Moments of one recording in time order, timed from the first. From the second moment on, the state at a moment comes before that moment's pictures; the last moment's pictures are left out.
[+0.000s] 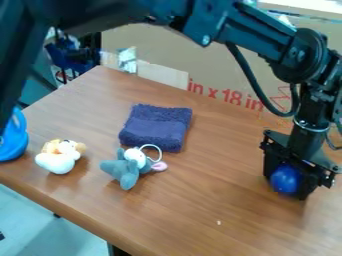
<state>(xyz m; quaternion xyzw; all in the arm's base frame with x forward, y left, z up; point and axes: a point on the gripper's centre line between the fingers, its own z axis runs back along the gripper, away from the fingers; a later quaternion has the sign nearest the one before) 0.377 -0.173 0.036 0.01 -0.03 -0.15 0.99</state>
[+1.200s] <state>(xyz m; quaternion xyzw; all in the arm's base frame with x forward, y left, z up) 0.342 -0.129 0.101 -0.07 -0.11 -0.10 0.99</state>
